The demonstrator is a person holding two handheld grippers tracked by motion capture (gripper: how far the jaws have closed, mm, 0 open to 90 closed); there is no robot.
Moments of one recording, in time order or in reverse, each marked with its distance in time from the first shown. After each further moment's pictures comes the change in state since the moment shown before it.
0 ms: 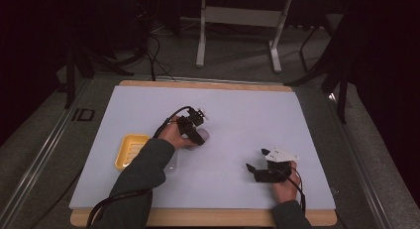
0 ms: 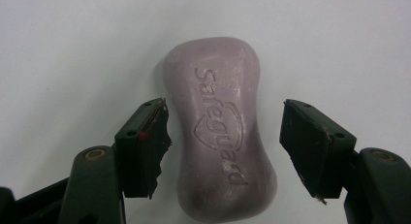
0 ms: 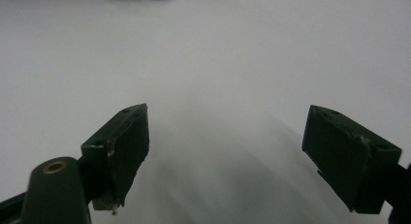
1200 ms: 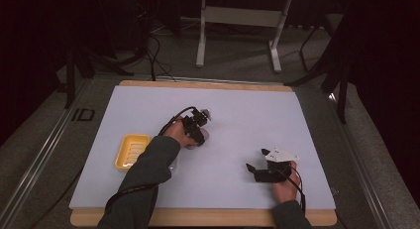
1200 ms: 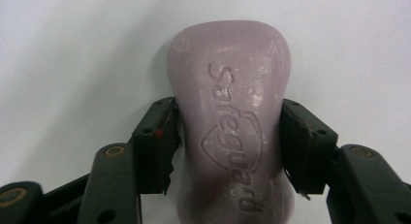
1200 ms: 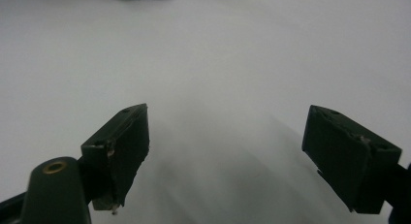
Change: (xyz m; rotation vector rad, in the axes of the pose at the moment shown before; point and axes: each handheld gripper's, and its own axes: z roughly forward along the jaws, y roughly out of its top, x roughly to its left) left arm 0.002 0.015 0.018 0.140 0.017 -0.039; right arm 0.000 0.000 0.000 0.000 0.000 -0.002
